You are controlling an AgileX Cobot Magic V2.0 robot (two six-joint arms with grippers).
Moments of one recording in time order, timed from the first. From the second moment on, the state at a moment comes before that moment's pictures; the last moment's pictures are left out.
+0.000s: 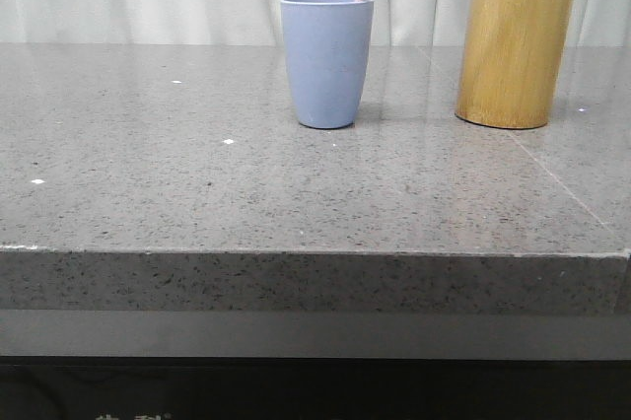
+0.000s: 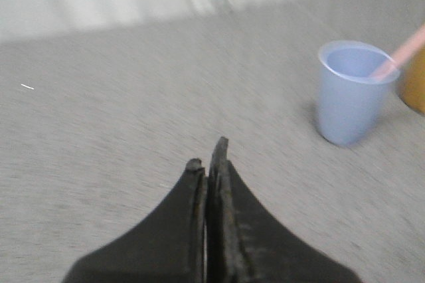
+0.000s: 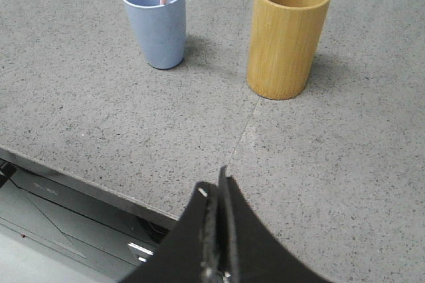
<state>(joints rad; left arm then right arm) -0.32 0.65 -0.66 0.05 0.35 0.02 0.13 0.42 -0.80 0.28 0.90 -0.20</state>
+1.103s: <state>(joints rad) -0.07 0.00 0.00 -0.12 0.01 0.02 0.13 0.42 -0.80 0.28 0.90 -0.20</state>
